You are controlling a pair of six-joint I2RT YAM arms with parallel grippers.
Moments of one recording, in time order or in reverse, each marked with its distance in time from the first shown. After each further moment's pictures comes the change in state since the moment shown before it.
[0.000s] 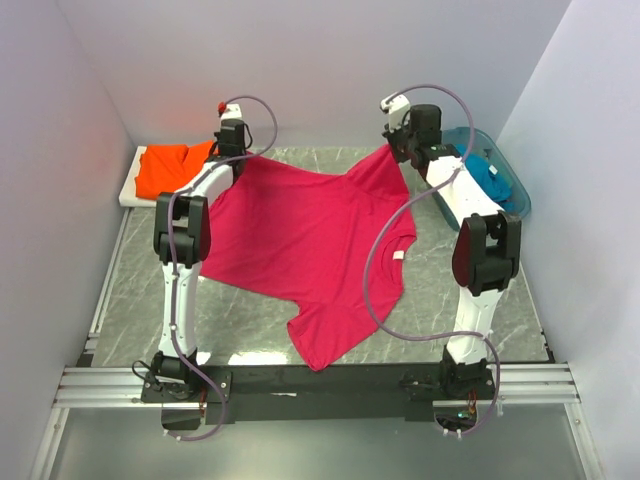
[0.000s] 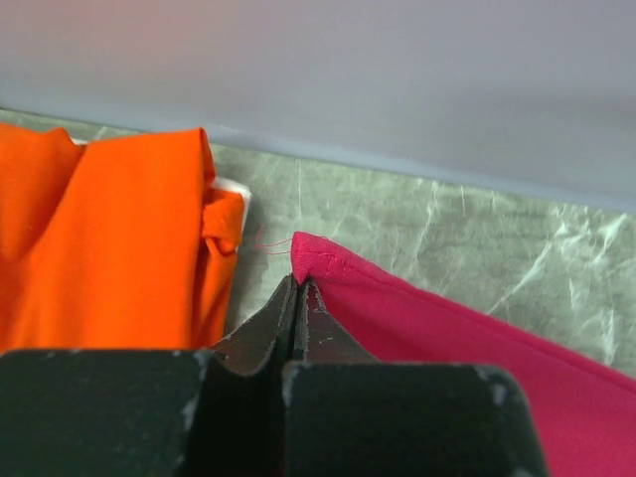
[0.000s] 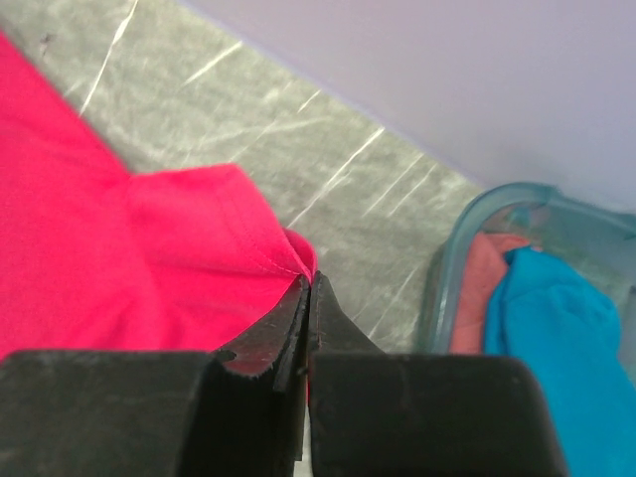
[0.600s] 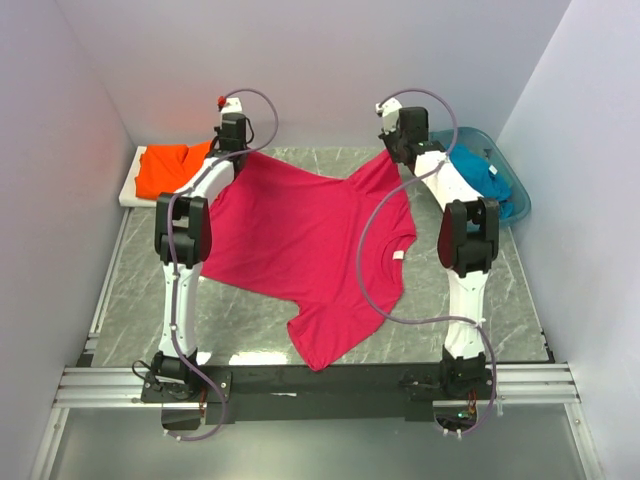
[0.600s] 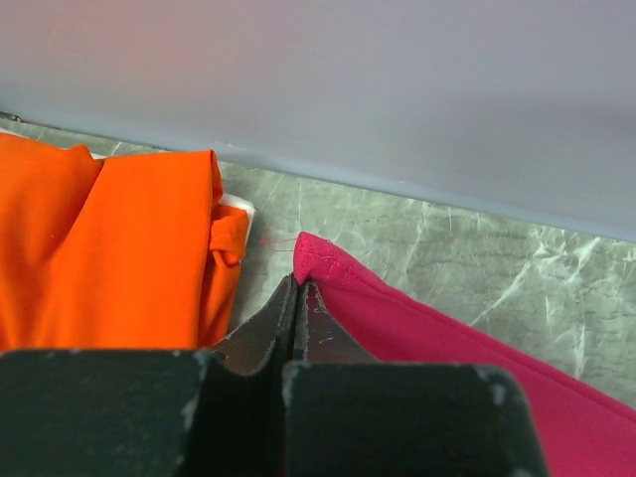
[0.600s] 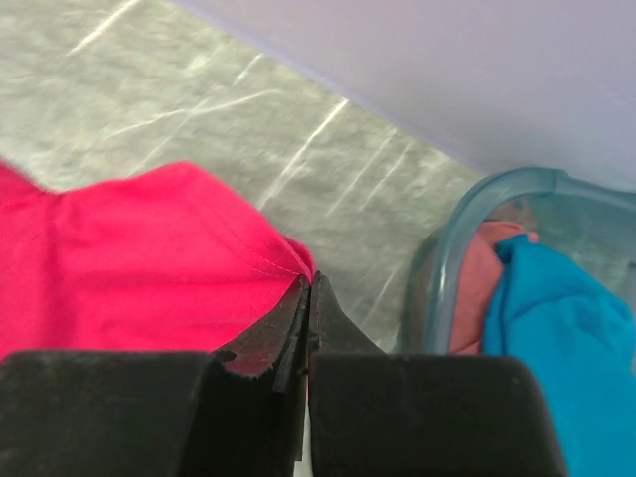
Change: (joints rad) left arm -0.008 -0.003 0.063 -0.059 -0.025 -0.021; right arm 0.000 0.243 0.208 -0.040 0.142 -0.022
